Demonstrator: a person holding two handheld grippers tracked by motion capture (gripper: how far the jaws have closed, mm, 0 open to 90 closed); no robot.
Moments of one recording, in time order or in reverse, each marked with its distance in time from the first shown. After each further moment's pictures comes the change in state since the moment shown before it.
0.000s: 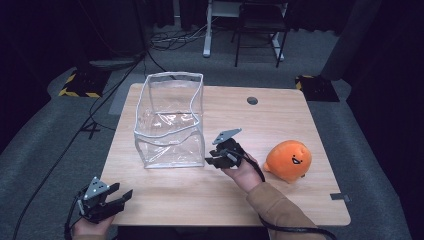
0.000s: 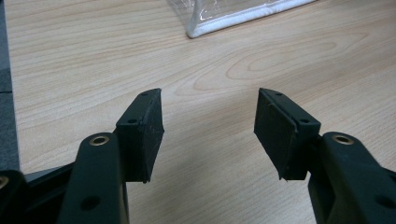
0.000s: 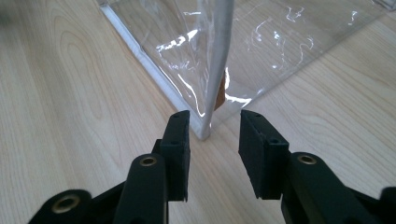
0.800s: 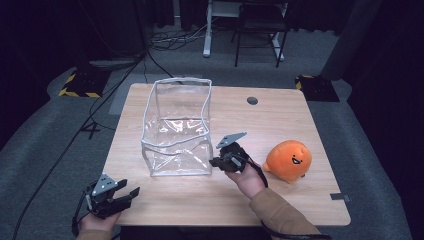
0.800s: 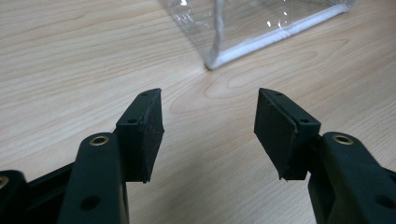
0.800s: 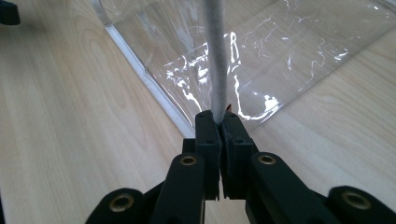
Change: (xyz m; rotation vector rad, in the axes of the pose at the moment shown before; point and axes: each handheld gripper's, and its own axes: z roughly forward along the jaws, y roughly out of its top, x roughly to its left) left arm -0.011 0.014 0.013 -0.001 -0.042 0.053; right arm 0.010 -0.011 -0.015 0.003 0.026 0.043
